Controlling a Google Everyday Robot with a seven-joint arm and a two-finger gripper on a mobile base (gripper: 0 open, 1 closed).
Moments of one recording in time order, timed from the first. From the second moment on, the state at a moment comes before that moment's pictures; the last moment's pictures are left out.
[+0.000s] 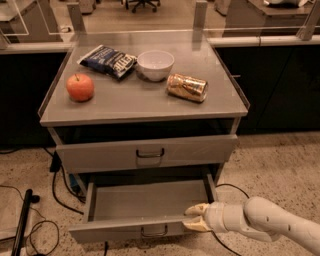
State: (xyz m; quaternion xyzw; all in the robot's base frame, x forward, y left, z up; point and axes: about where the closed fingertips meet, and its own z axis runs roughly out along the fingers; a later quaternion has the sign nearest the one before) arm 0.470 -0.120 0.435 -0.51 0.74 0.23 0.38
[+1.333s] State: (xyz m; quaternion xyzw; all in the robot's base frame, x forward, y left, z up) arm 0.468 -0.121 0.435 -0.51 0.74 0.23 0.38
